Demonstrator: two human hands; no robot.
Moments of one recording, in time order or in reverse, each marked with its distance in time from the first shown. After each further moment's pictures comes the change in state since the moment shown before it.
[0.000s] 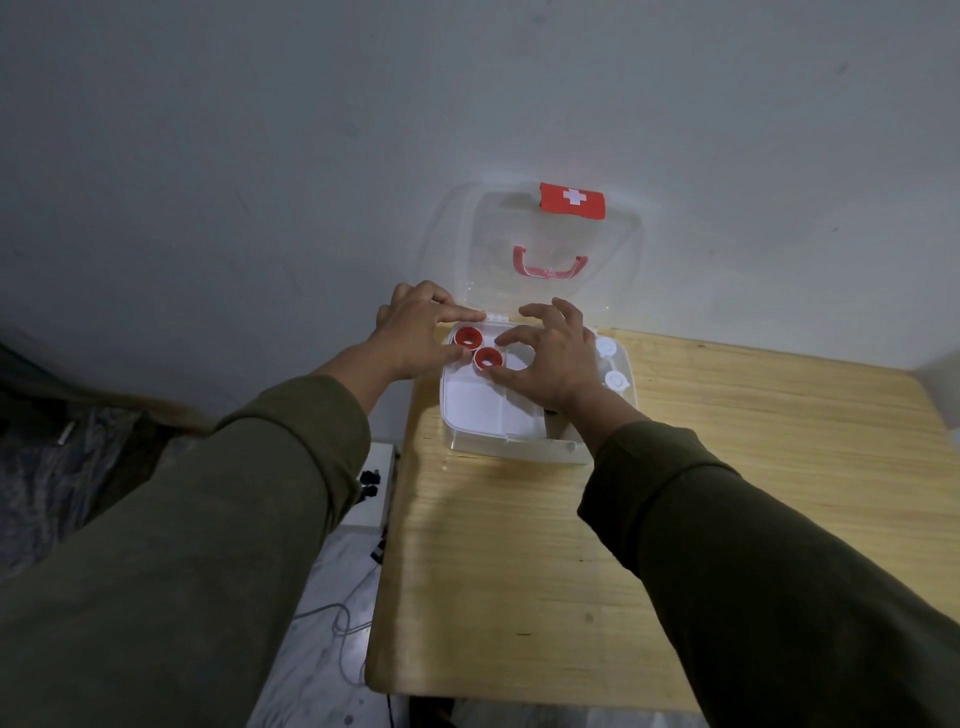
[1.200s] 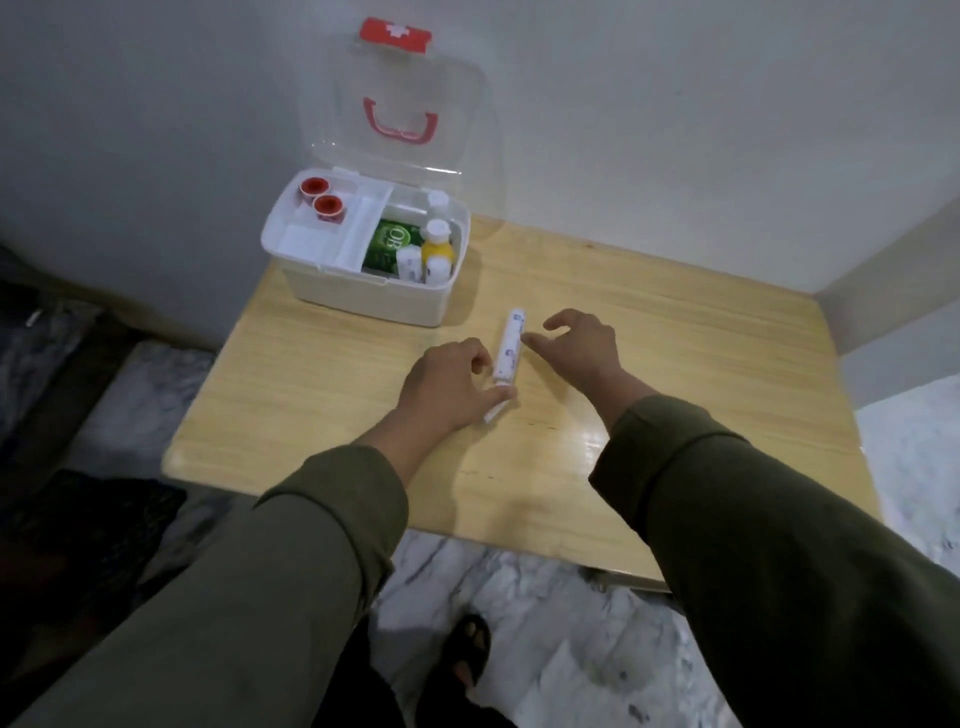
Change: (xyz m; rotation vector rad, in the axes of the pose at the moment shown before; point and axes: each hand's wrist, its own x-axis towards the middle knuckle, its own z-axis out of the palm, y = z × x) left_hand -0.116 0.205 0.210 -0.181 0.058 -0.231; right_hand -0.143 0.212 -0.030 0.329 -0.105 0.316
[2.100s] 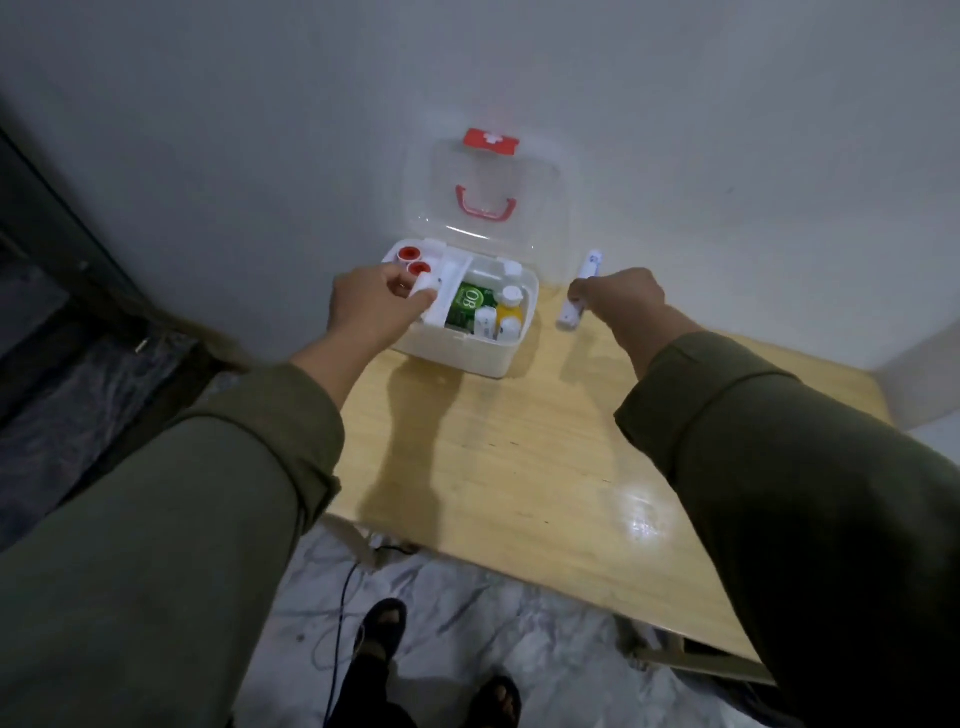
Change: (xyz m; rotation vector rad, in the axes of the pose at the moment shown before) left_hand 0.003 -0.033 -0.170 -0.142 0.420 -0.162; right_hand 0.006 -0.120 -0.056 0.231 0.043 0.114
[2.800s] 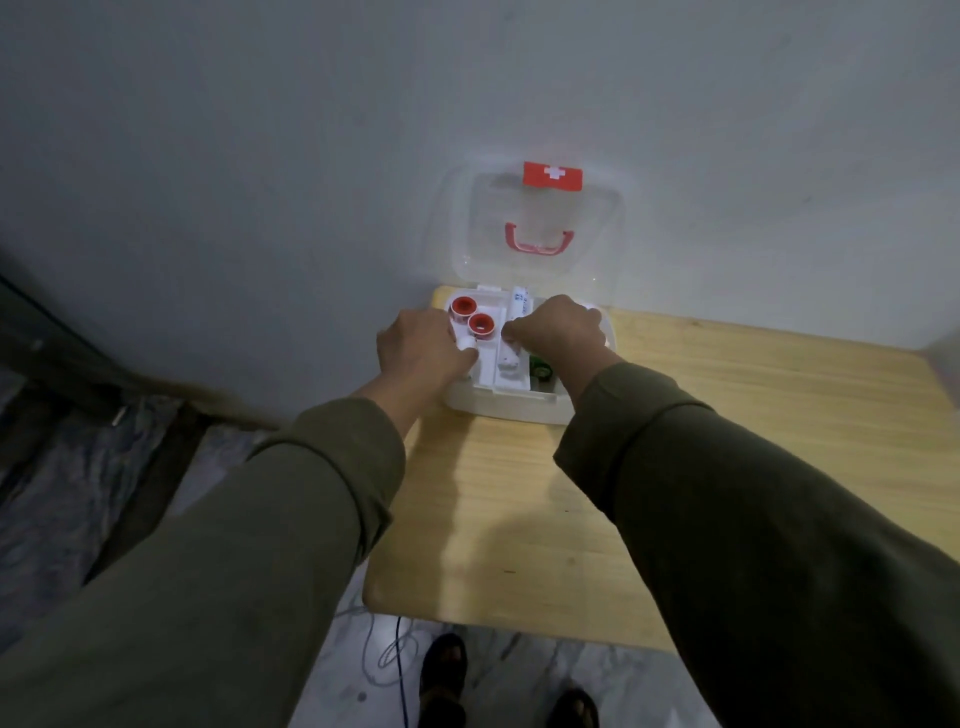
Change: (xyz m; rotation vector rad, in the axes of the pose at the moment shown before) left_hand 0.104 -0.051 -0.004 0.432 -0.215 0.130; right_hand 0.022 -0.090 0.154 -0.341 0.025 0.061
